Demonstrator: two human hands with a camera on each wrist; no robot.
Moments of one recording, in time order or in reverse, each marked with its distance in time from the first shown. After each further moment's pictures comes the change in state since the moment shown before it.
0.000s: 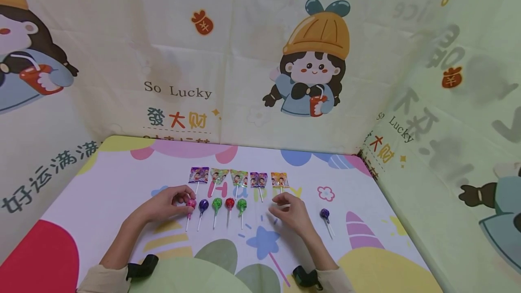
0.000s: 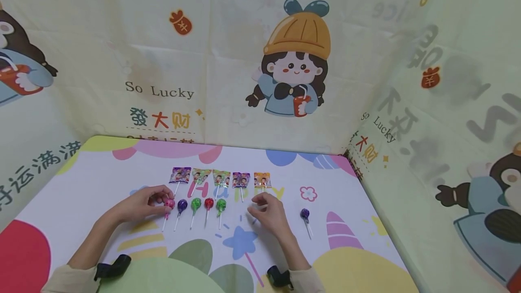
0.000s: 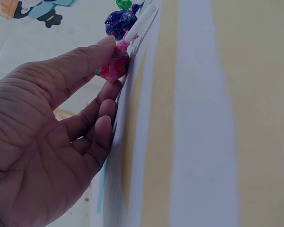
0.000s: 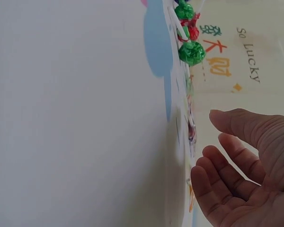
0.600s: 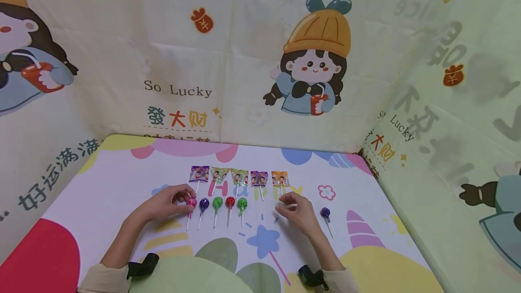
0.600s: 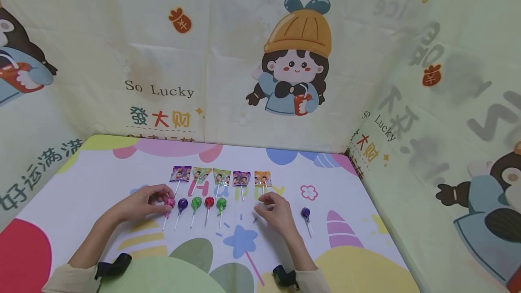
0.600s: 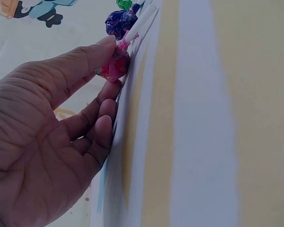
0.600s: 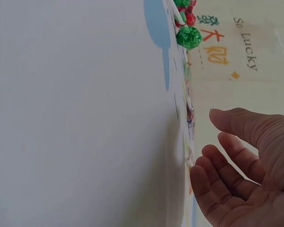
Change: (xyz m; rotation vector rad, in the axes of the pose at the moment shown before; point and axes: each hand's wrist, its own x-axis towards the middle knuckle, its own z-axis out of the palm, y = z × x) left_hand 0.000 0.000 -0.001 0.003 0.008 0.007; right_hand -0.001 0.009 -0.011 -0.009 0.040 0.038
